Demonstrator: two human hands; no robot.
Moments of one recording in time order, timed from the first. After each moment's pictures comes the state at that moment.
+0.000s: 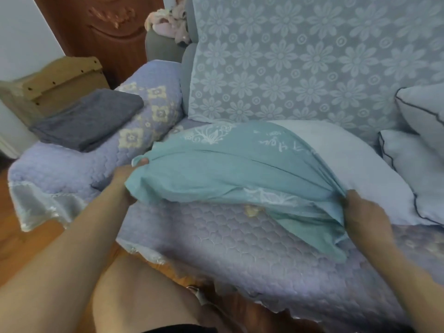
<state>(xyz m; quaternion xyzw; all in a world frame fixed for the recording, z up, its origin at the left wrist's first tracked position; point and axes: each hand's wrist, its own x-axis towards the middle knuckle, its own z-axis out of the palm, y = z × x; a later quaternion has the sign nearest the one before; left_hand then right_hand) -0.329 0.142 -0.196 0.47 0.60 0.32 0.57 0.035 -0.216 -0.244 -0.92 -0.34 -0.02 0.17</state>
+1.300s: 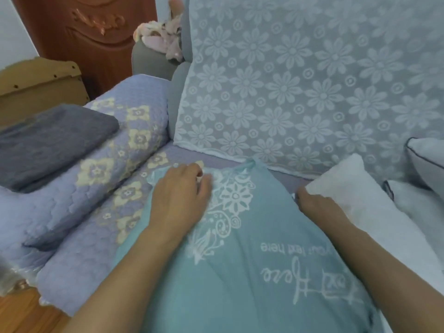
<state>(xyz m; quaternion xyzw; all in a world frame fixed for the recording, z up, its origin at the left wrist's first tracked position) -0.173 0.138 -0.175 0.85 0.42 0.30 0.06 0.096 -0.022 -0.208 -0.83 -0.54 -0.09 -0.05</state>
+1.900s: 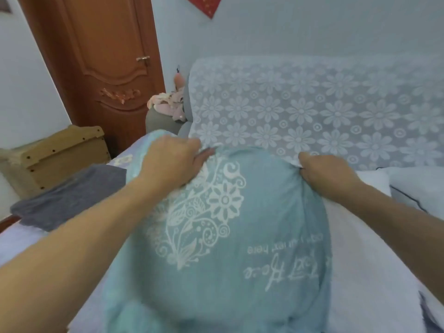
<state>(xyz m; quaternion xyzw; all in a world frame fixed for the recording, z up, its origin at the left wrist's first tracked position) -0.168 0.160 -0.002 0.87 0.20 0.37 -0.23 0.136 -0.028 -0.042 -0.80 -0.54 -0.27 0.03</state>
